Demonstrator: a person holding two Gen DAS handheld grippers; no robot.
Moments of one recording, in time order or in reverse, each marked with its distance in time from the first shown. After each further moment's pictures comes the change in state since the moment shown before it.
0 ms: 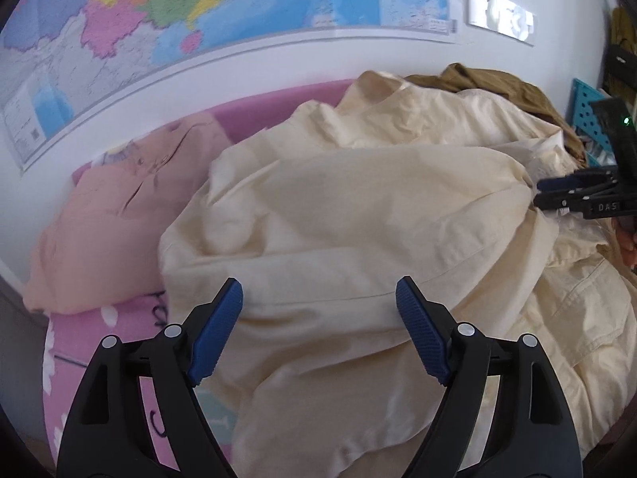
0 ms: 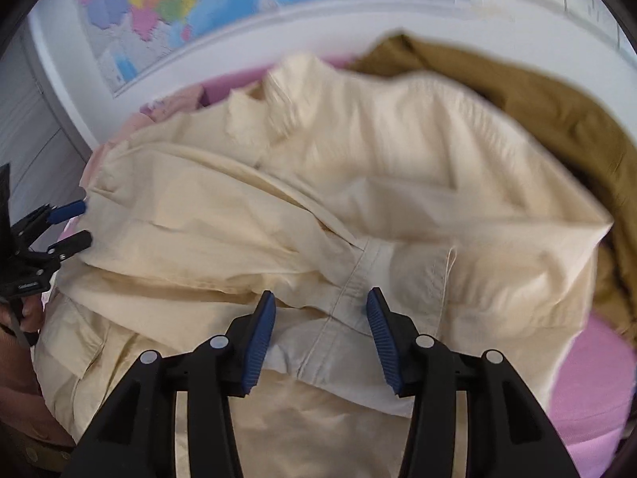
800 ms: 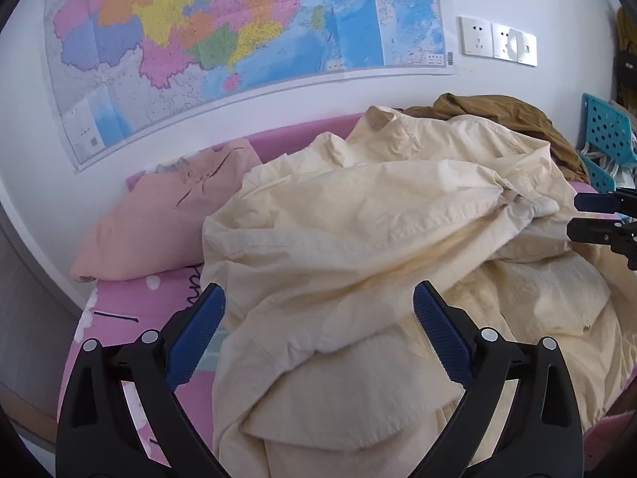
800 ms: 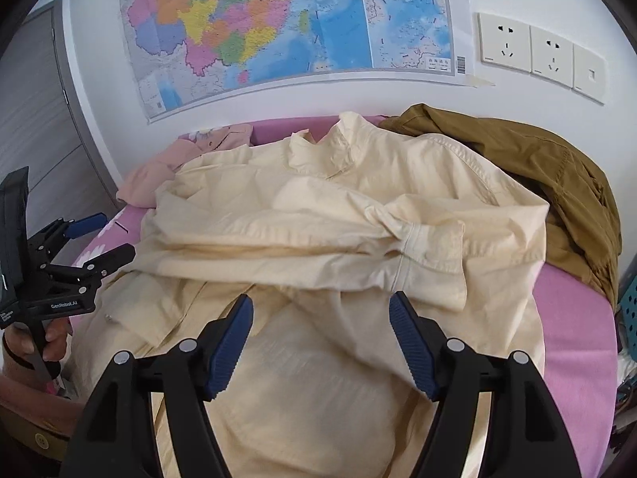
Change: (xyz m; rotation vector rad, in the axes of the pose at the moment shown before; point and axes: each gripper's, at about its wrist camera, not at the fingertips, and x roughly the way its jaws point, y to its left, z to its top) left arm -0.077 -0.054 -0.031 -0.038 -0.121 0.148; right arm -0.085 0.076 -0.067 -0.038 -0.220 -0.038
